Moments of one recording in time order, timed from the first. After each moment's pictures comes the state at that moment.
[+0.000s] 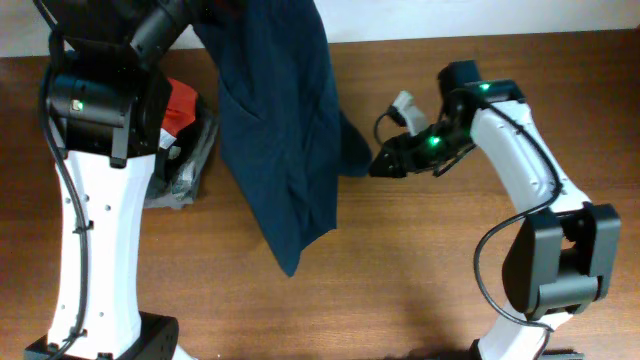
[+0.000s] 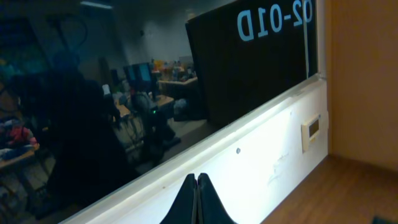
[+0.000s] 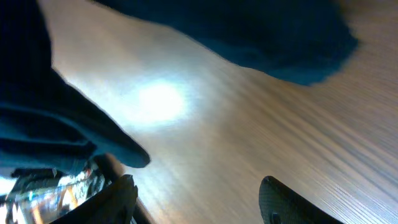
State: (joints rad) left arm -0.25 1.74 2.32 -0.44 0.39 0.18; right arm 0.12 1.90 1.58 -1.19 -0.76 -0.31
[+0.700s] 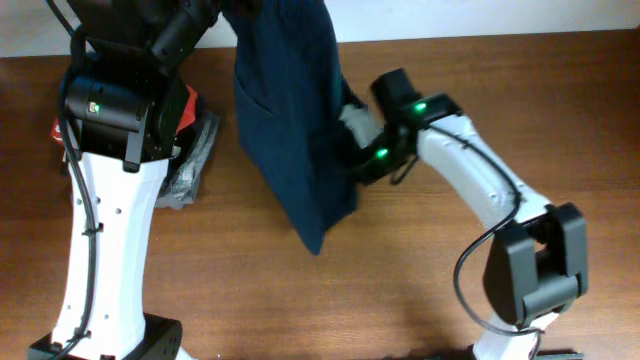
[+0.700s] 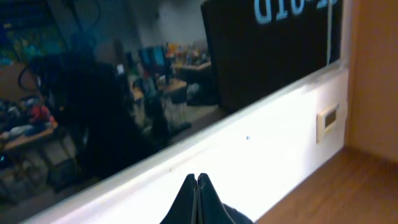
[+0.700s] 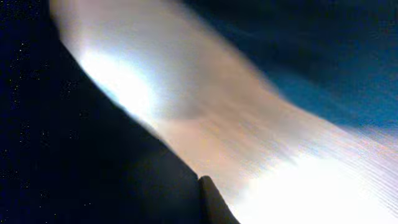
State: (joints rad) left arm -0.30 1.74 2.32 -0.51 0.25 0.20; right arm 0.27 1.90 1.57 -1.01 -0.38 -0.11
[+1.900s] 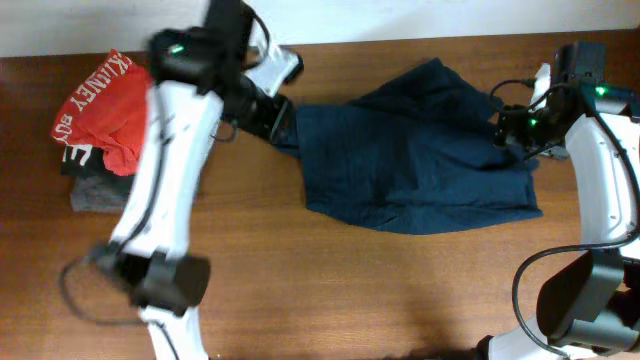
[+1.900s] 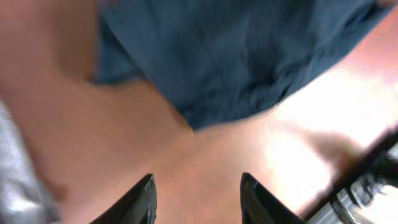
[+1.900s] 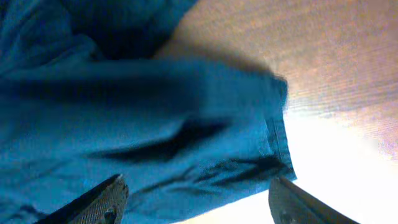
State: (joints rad) left arm -0.30 2.08 2.34 -1.60 0.34 0.22; right arm -0.24 1.74 1.61 -1.10 -0.02 0.06
